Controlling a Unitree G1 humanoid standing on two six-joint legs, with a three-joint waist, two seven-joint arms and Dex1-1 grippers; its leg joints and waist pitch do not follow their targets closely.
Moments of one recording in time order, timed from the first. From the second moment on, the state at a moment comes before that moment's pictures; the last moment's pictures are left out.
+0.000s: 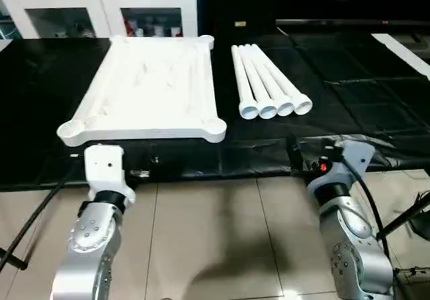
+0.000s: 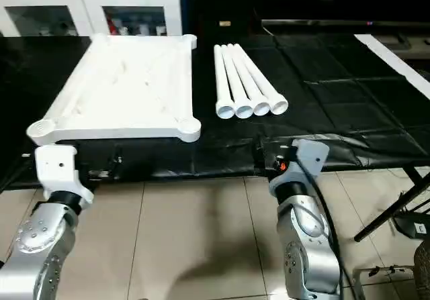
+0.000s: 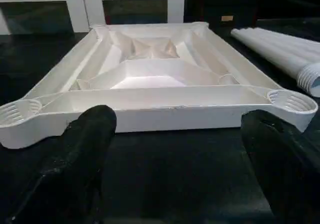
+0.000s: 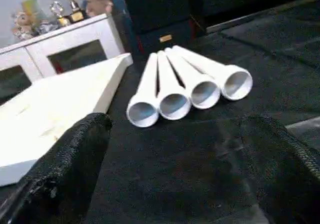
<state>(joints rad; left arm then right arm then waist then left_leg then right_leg) 0.03 0.12 0.09 -0.30 -0.08 0.32 -0.07 -0.06 0.02 -0.11 -0.15 0.26 0.23 0.11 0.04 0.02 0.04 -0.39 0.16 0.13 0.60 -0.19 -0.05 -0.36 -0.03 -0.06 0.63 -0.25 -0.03</state>
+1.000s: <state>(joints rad) 0.03 0.15 0.13 -0.34 -0.11 0.32 -0.08 -0.07 -0.02 0.01 -0.18 0.24 0.30 0.18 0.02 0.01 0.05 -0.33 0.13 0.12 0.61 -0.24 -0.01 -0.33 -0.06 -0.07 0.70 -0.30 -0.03</state>
